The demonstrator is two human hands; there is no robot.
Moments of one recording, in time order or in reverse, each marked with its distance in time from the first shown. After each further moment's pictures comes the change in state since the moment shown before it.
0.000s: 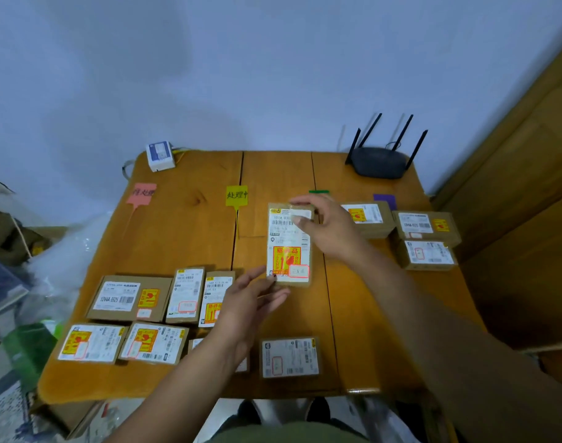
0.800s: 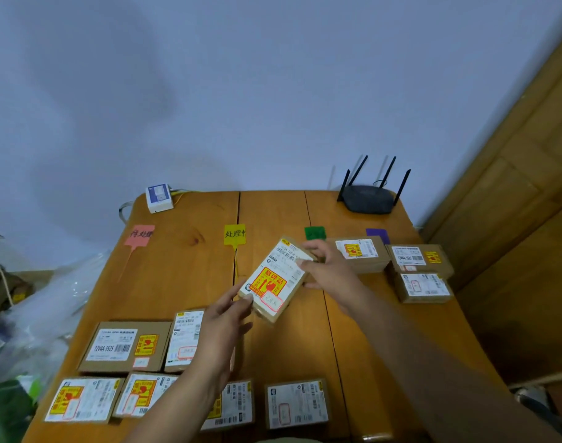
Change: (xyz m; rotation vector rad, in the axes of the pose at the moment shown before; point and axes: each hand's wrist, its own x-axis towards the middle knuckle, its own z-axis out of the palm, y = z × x) left_hand -0.011 0.051 -0.010 0.348 0.060 0.270; right_hand -0.008 -0.015 0.018 0.330 0.049 0.355
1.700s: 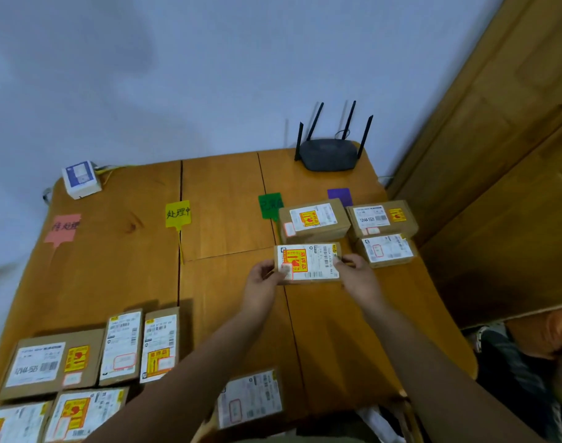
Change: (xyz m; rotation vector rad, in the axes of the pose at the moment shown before) left_hand 0.102 -0.082 0.170 0.321 -0.166 -0.136; right_hand 0.045 0.156 -0.138 -0.031 0.340 0.350
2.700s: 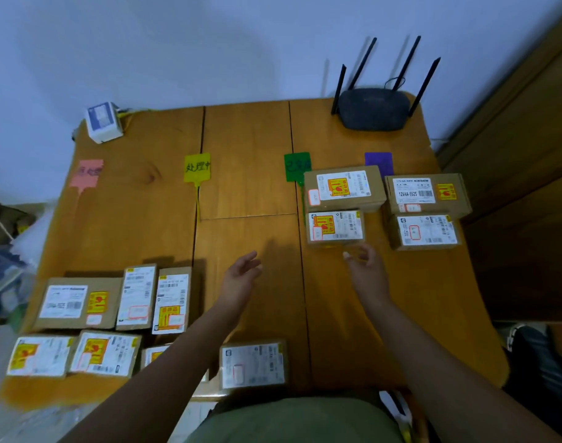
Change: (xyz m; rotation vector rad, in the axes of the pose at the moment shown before) left_hand 0.028 -0.069 -0.053 0.068 0.175 -0.172; right_hand 0.046 0.063 0.038 -0.057 0.009 0.005
